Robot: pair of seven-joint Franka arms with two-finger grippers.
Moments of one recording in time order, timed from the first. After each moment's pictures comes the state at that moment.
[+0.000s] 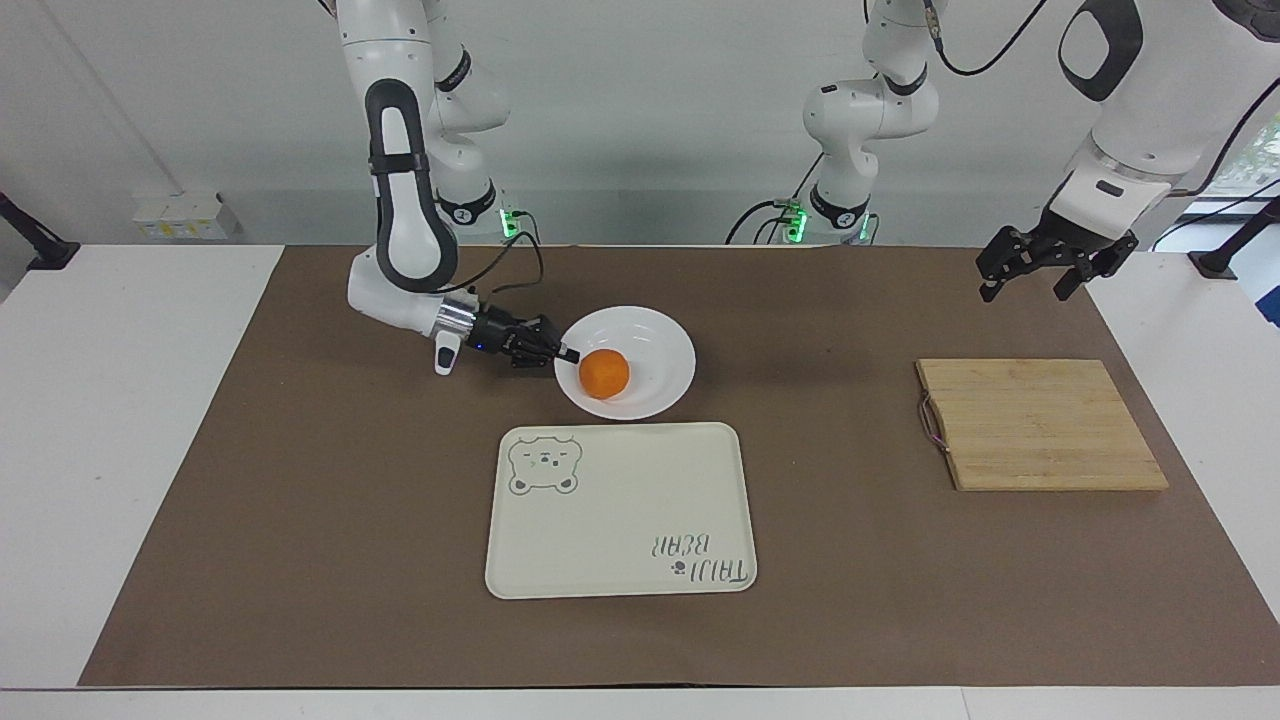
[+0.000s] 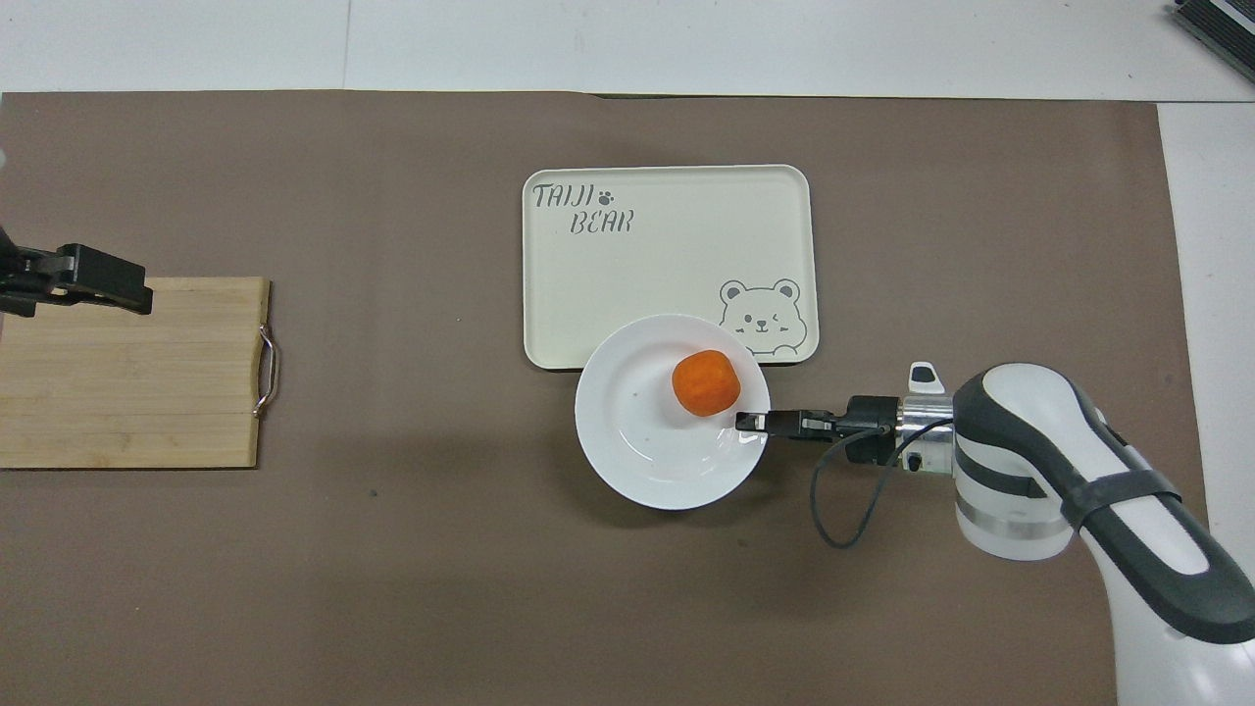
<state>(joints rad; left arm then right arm) 0.05 0.05 -0.09 -1.52 0.00 1.57 0.00 0.13 0.16 -0.02 -2.34 1.45 2.08 -0.87</state>
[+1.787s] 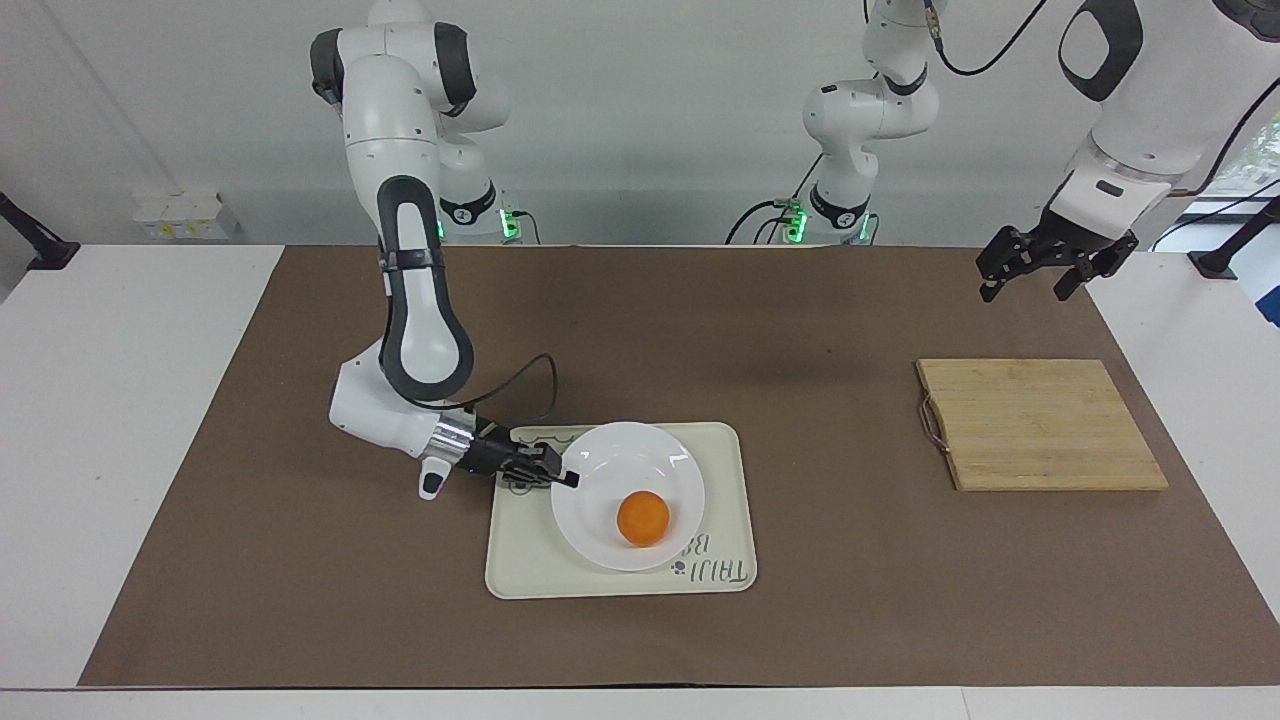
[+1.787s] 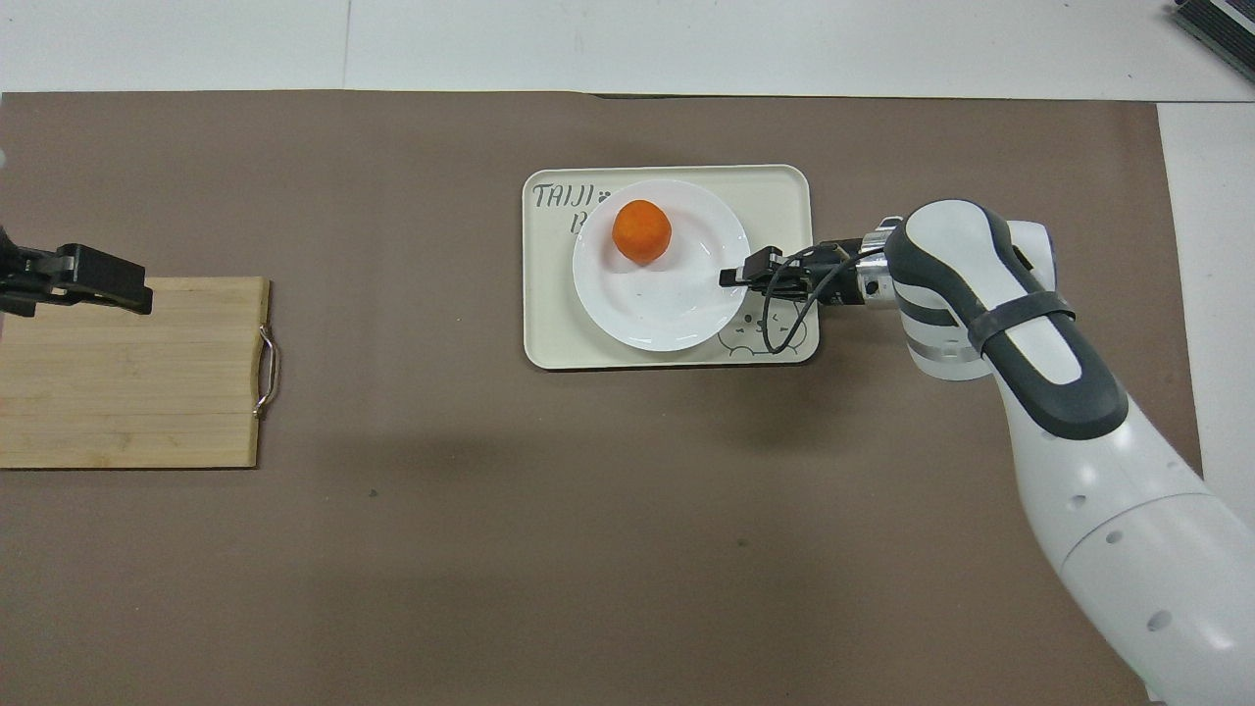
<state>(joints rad) 0.05 0.05 -0.09 -1.52 0.00 1.57 0.00 0.14 0.61 -0.02 -1.72 1.24 2.12 -0.51</state>
